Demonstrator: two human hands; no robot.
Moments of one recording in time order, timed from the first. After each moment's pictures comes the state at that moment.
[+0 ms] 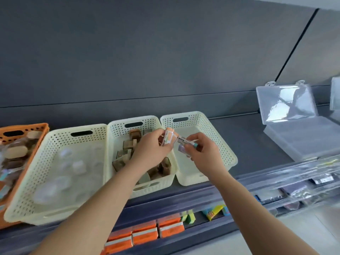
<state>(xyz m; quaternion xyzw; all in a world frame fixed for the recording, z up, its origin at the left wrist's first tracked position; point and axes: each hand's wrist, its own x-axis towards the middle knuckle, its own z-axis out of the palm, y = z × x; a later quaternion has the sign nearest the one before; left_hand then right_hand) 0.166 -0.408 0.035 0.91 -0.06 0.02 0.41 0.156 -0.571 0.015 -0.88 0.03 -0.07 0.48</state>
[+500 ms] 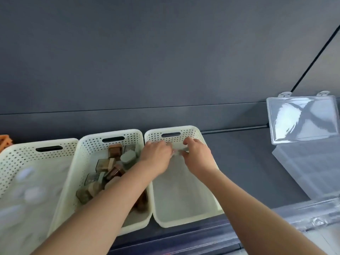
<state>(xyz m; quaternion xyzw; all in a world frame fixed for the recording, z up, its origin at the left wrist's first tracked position) 0.302 -0.481 -0.024 0.99 -0.15 -0.01 -0.01 0.296 -0.624 -0.024 -0.98 -0.05 -0.04 0.21</state>
